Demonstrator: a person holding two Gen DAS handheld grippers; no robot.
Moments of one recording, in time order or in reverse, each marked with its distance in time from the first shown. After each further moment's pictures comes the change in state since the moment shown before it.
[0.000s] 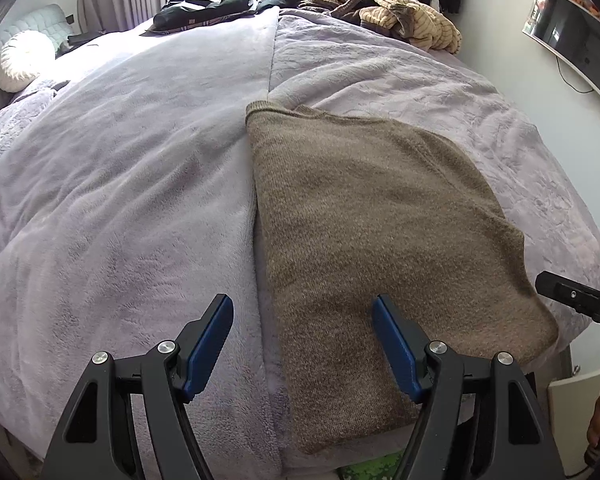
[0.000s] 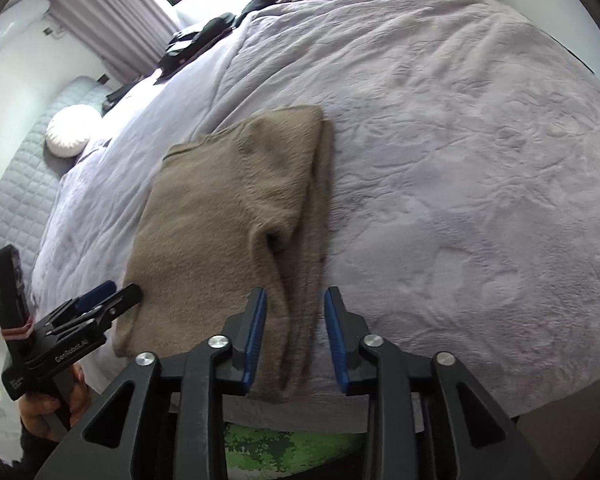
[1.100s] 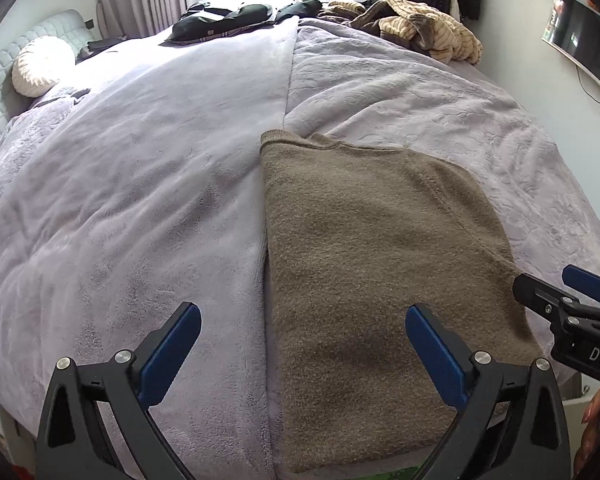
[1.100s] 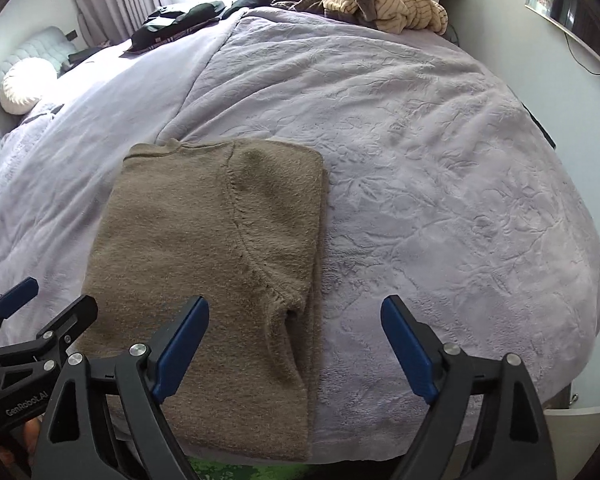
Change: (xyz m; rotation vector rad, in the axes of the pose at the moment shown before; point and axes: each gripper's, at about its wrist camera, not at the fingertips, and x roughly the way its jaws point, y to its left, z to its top) left arm -0.007 -0.010 0.027 -0.035 -0.017 0.088; right arm 0.010 0.074 0.033 -0.164 -0.014 -0.320
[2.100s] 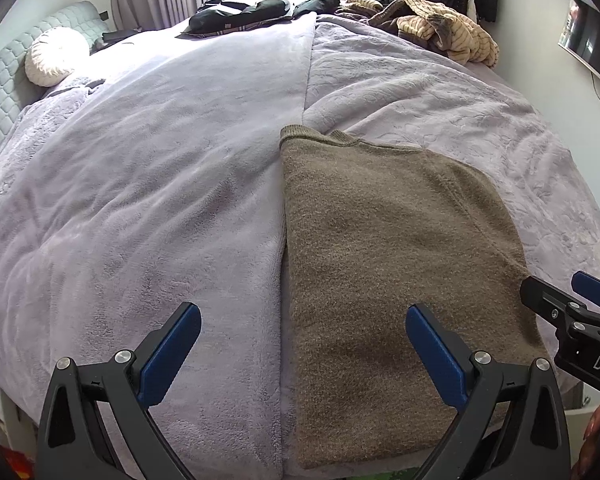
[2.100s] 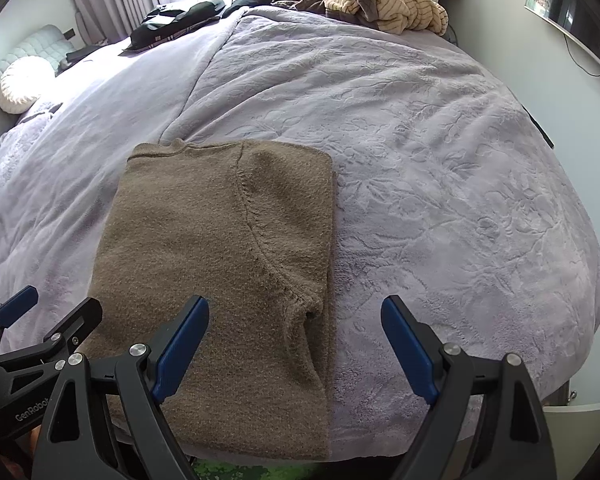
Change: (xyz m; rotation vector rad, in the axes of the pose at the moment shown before) left arm -0.001 0.006 -0.001 -0.032 0.012 0.046; right arm -0.003 0.008 0.000 0.002 0.001 -0.011
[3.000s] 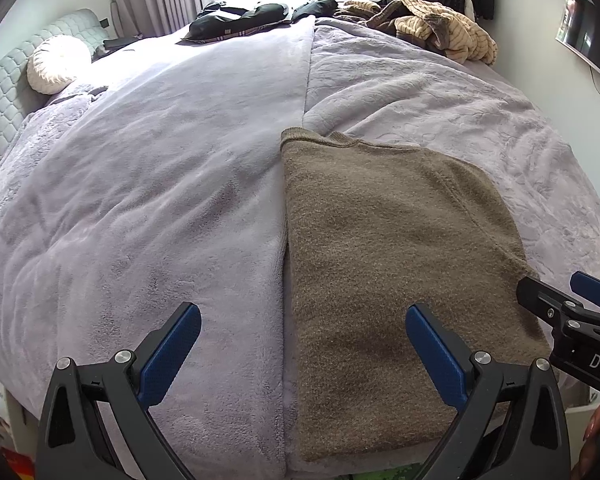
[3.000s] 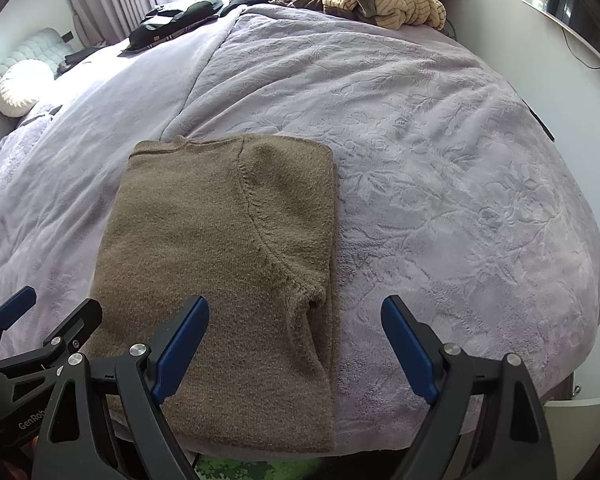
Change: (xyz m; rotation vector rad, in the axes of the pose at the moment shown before) left arm -0.006 -0.003 -0.005 0.011 -0.012 0.022; right arm -0.002 0.004 -0.007 0.015 0.011 0.007
